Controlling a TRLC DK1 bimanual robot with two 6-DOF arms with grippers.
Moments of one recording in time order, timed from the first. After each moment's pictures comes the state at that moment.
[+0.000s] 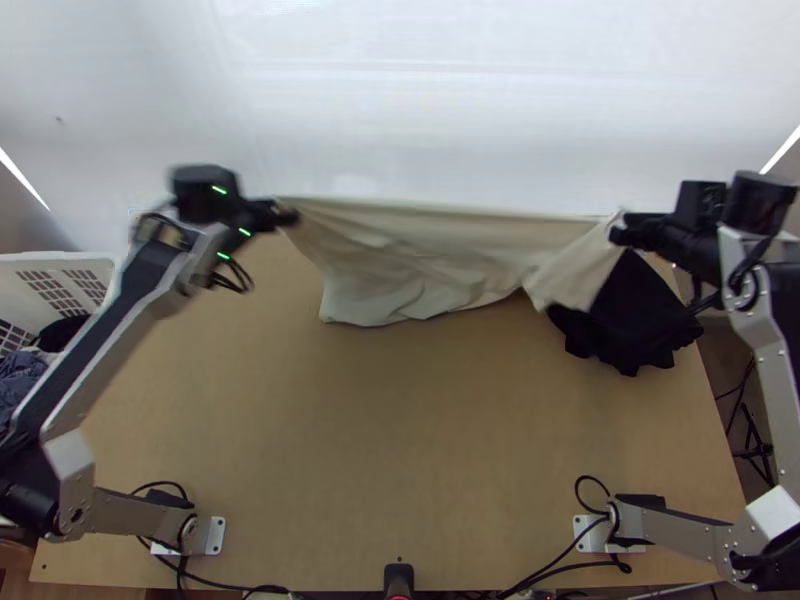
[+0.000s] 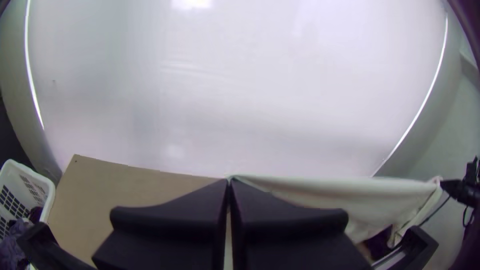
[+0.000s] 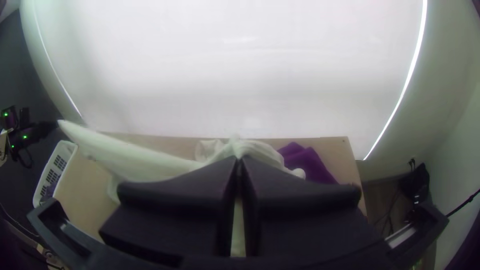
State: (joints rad) left arm -0.28 1.53 1.53 -0.40 -0.12 -0.32; right arm -0.04 1.33 1.54 -0.72 -0.20 0.04
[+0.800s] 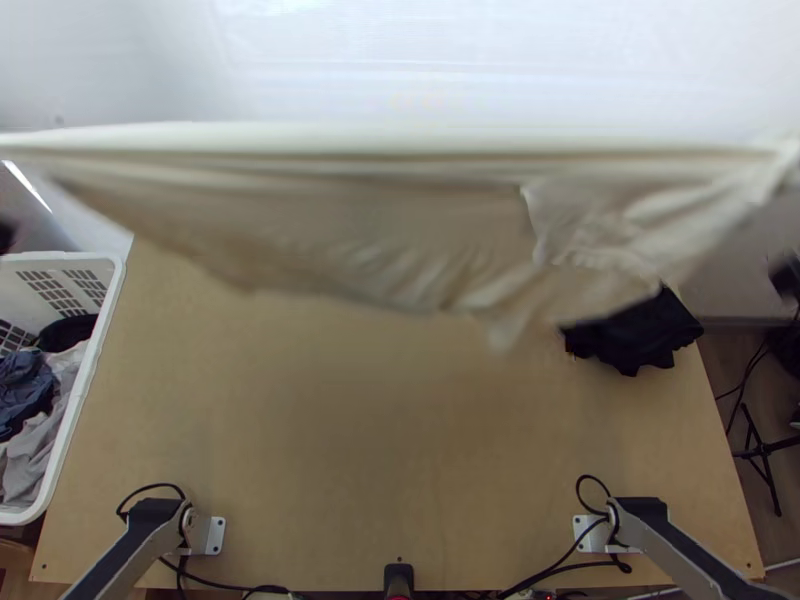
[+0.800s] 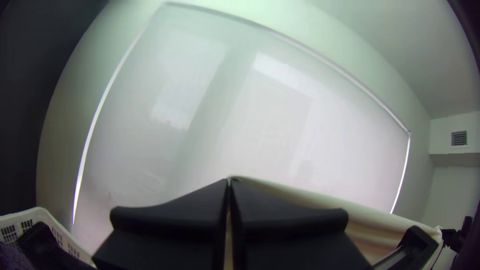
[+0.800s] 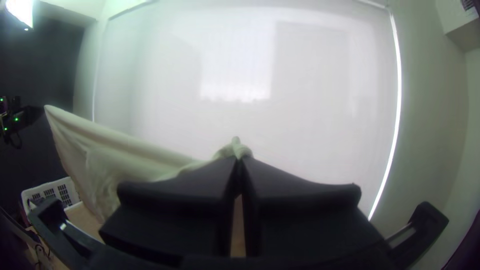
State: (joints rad) left arm 0.01 0.89 1.65 -0.44 -0.11 -0.40; right arm 0.02 1.05 2.03 -0.81 -0.21 -0.05
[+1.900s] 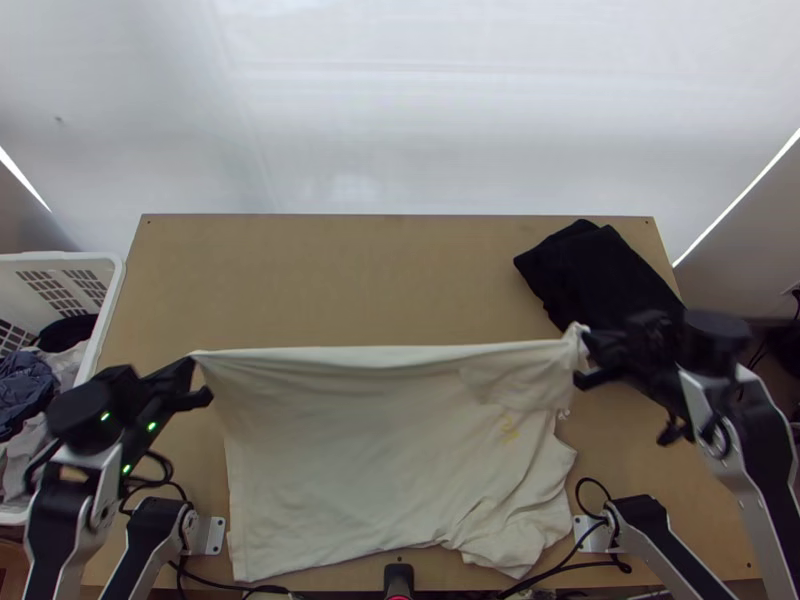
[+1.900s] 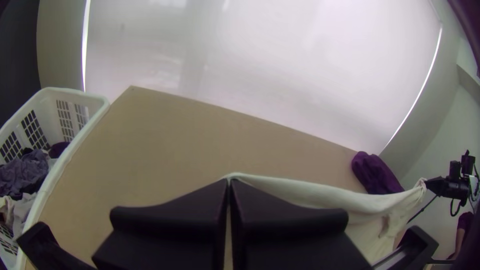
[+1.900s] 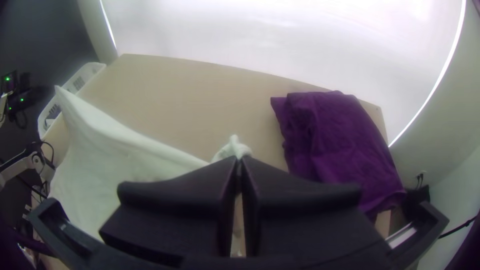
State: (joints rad) left arm -0.06 0.45 0.63 -0.58 0.04 -0.32; right arm 0.16 0.82 0.94 -0.74 -0.20 -0.10
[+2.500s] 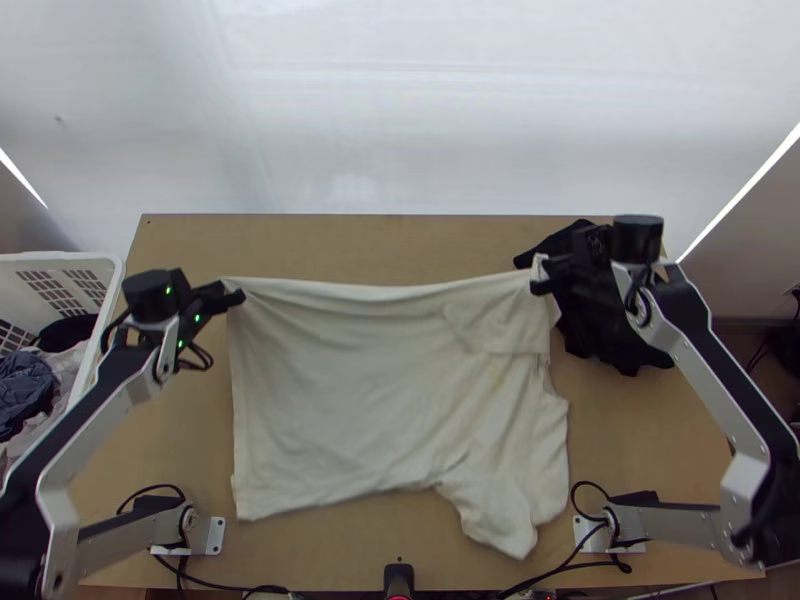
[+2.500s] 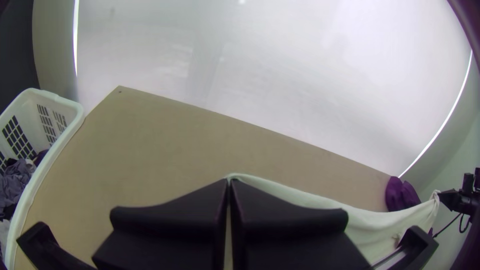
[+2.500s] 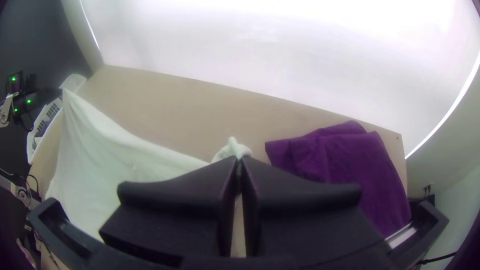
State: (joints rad) left arm -0.02 1.29 0.80 0.02 0.02 -0.33; right arm 0.17 1.42 1.20 -0.43 -0.19 -0.08
